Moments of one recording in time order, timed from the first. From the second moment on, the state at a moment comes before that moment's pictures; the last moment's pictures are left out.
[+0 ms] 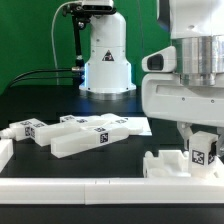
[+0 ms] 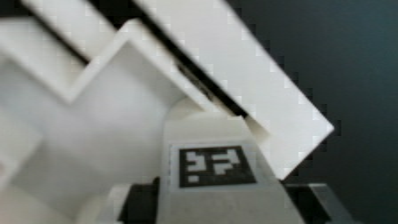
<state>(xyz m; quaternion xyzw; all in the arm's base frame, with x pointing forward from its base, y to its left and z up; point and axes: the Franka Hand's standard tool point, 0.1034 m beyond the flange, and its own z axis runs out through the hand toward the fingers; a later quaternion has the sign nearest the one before) 0.610 0.119 0.064 -0.87 0.48 -0.02 0.06</state>
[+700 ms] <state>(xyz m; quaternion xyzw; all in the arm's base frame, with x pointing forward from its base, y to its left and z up) 0.613 0.123 0.062 -0.63 0.77 0.02 0.10</state>
